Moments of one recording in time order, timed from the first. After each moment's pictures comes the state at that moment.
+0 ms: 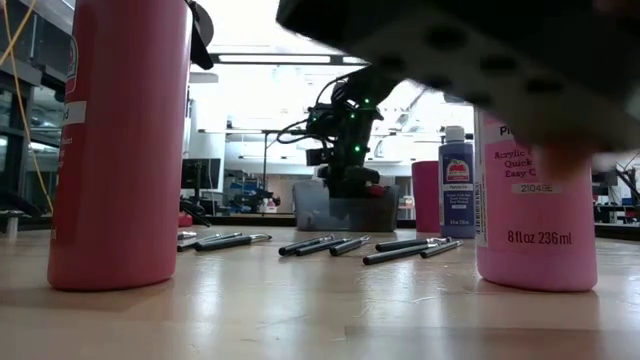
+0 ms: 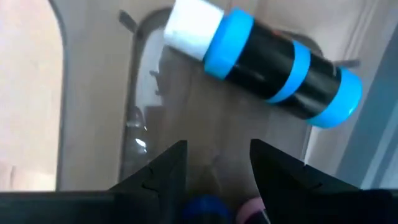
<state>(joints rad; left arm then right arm) -0.11 1.09 1.11 -0.90 -0.66 -0.21 -0.58 2.35 1.99 -0.93 -0.09 -0.86</state>
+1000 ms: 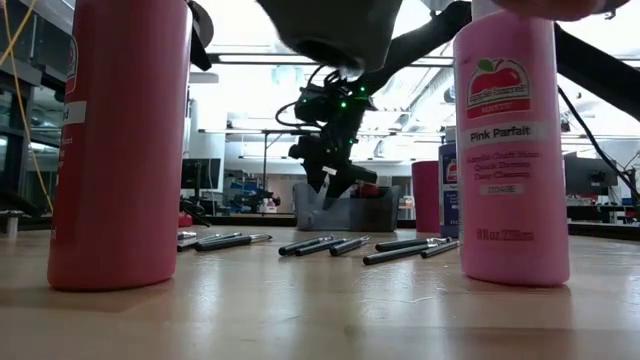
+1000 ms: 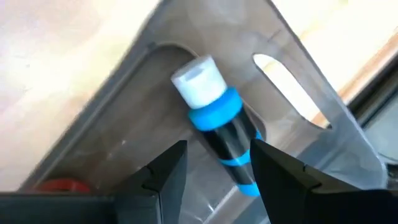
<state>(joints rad) -0.11 1.09 1.11 -0.91 -0.63 -0.21 -0.52 2.32 1.99 -0.82 -0.04 -1.37</state>
